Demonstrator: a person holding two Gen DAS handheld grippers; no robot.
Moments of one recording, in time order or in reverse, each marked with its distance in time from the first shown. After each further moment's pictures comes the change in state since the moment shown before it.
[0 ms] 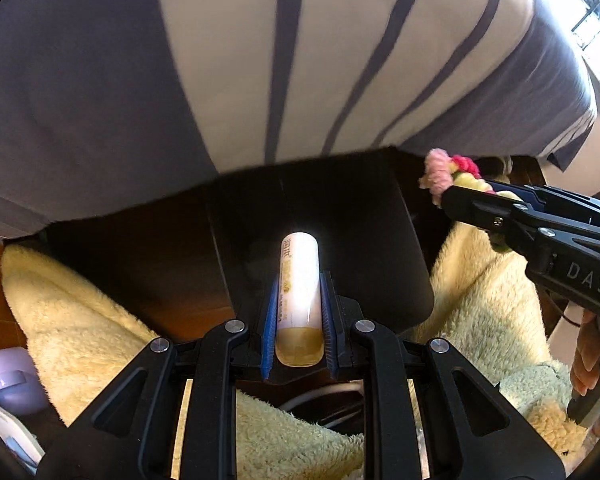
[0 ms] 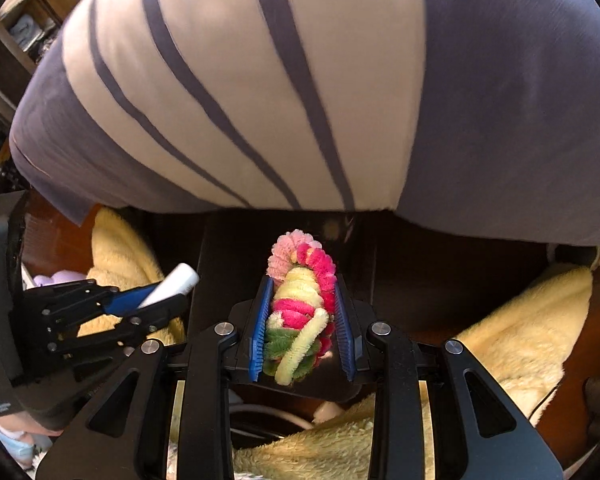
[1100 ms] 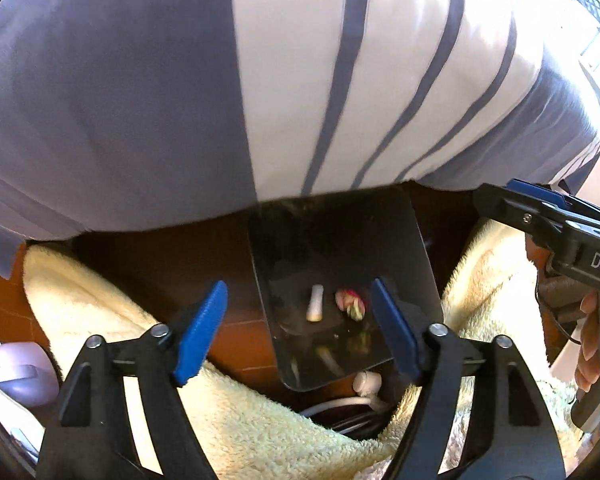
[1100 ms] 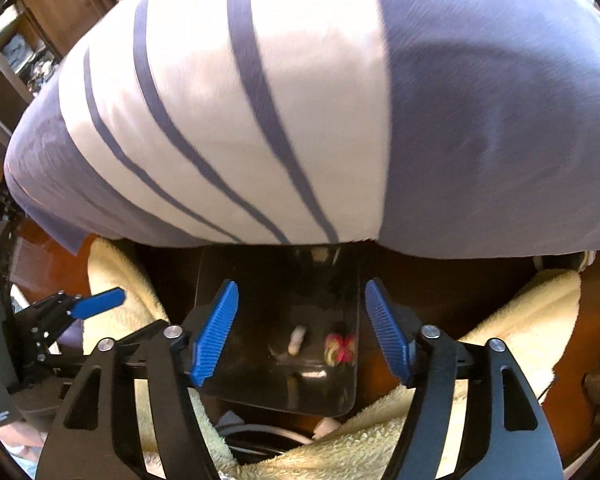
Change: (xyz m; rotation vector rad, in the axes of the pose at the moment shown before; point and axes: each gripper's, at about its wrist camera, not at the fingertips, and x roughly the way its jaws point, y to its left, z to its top) left arm -0.041 0.013 -0.001 -0.045 -0.111 0.074; right arm -0.038 -0.008 0.011 0.039 -0.134 -0.056
